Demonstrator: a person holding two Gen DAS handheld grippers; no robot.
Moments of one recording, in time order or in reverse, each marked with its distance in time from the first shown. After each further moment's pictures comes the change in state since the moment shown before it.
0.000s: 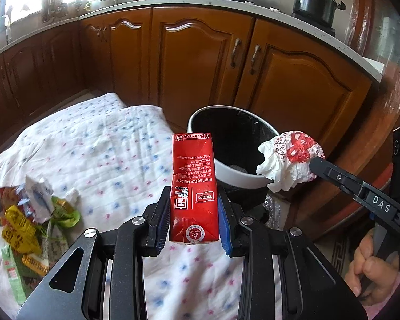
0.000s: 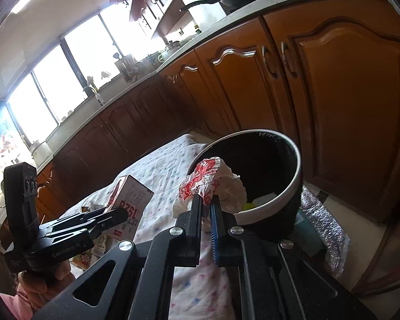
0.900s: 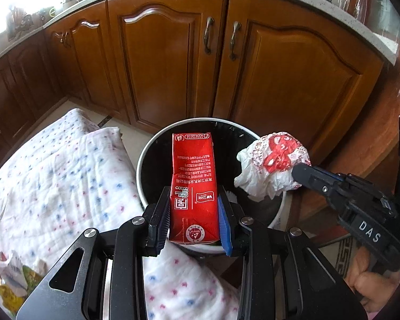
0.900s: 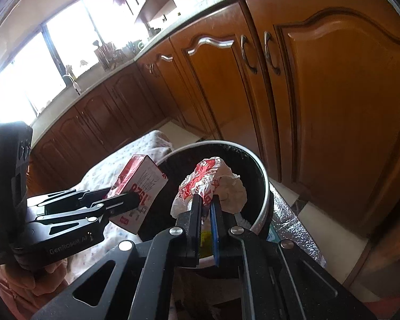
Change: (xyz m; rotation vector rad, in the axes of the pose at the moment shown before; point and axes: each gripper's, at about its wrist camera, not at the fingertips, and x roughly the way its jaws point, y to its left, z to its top) left arm 0.096 -0.059 0.076 0.129 0.114 -0.009; right arm 0.047 -0.045 0.037 -0.024 0.088 -0.109
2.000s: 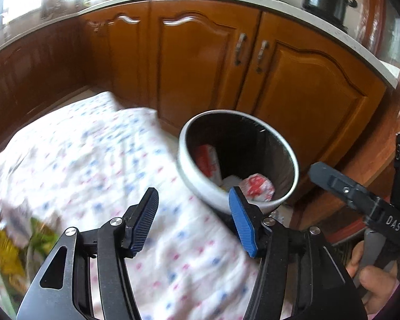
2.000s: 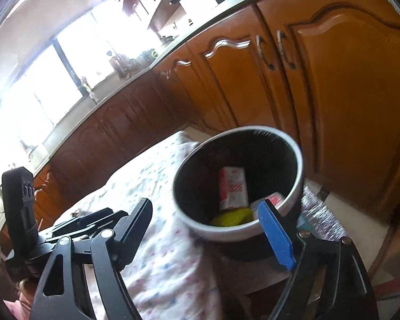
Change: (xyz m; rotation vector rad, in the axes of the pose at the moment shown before) left arm -0.050 0.043 -0.068 -0.170 -0.093 0.046; right arm -0.022 0.034 -0.035 0.055 -0.043 0.124
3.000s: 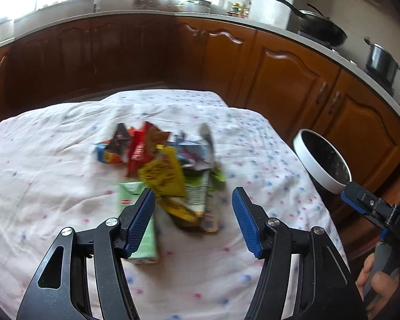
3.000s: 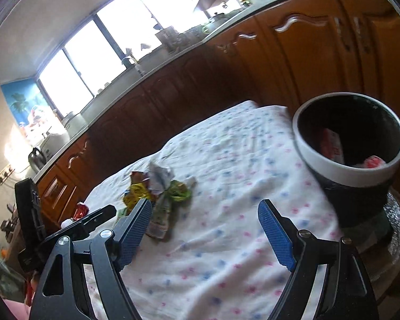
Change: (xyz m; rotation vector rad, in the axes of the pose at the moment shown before) left arm -0.125 0.169 -0.103 -0.288 -0.122 0.220; right arm 0.027 0.129 -0.059 -0.112 0.097 0.200
